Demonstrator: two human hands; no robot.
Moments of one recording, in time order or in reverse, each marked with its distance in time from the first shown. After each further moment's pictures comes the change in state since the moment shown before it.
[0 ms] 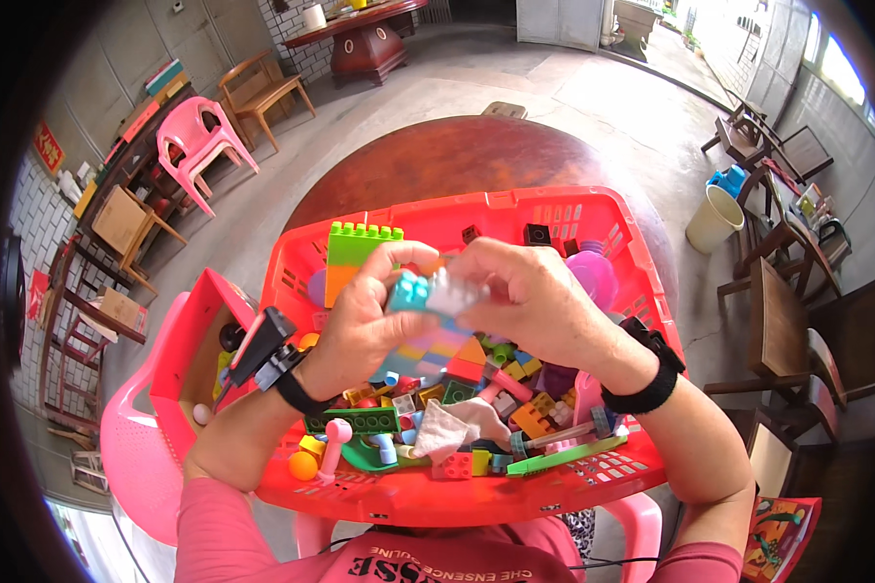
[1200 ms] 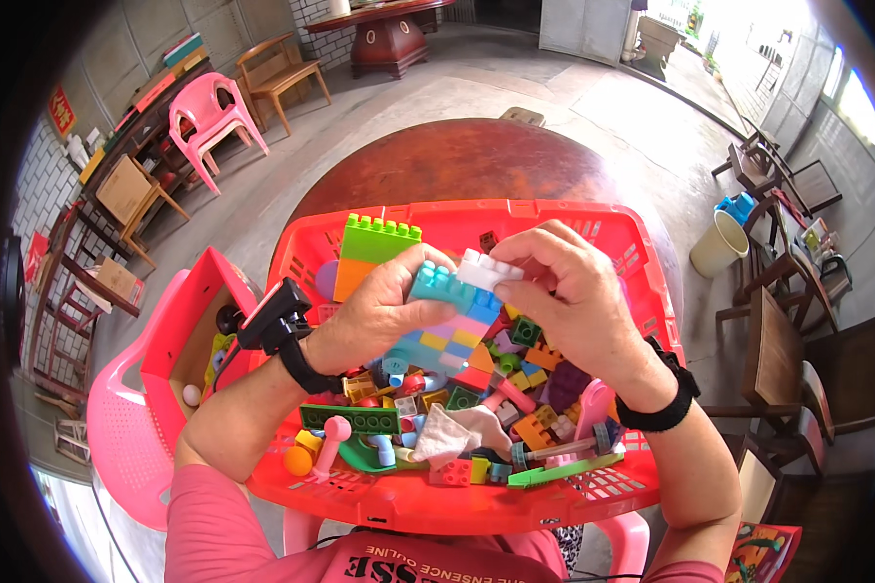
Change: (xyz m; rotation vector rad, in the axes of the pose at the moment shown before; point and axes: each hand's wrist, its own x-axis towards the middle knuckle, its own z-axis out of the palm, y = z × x) left_hand 0.016 -0.014 -0.014 -0.081 -0.099 -0.042; right_hand 0.005 0.004 -0.005 -0.065 0.162 -0.085
